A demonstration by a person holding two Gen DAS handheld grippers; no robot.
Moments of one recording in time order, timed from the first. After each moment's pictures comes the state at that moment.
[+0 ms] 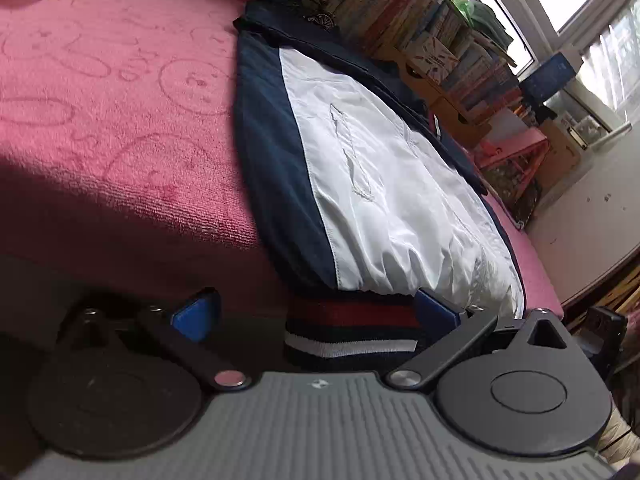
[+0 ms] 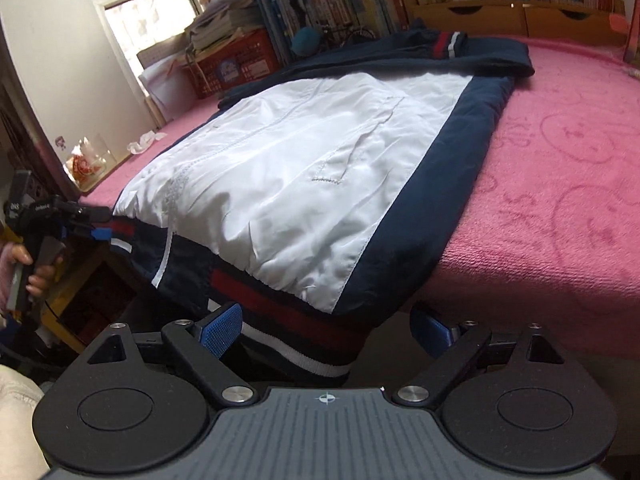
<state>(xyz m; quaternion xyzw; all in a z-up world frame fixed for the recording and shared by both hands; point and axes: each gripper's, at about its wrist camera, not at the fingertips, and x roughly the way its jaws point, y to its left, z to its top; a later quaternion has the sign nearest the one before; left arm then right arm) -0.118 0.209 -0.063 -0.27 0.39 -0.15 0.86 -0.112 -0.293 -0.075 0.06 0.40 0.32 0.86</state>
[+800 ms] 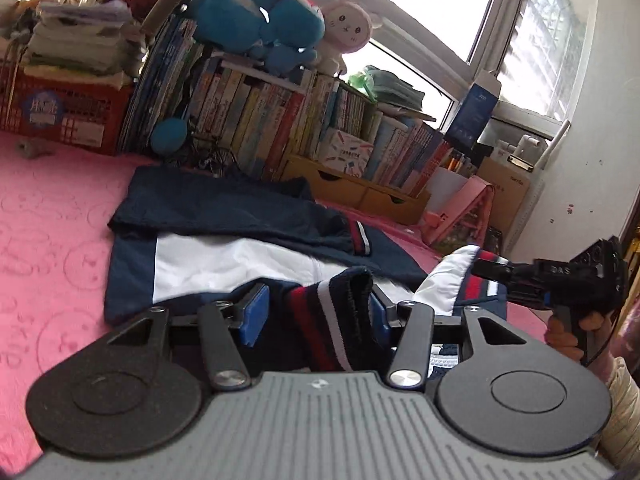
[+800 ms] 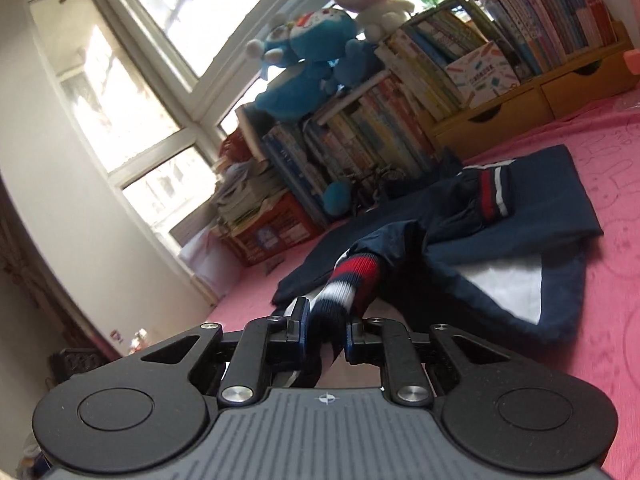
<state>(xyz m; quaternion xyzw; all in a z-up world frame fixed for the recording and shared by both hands) -0.059 0.150 0.038 -0.14 0.21 -0.20 0.95 0.018 -0.286 0.038 0.25 0.28 0.32 0.87</state>
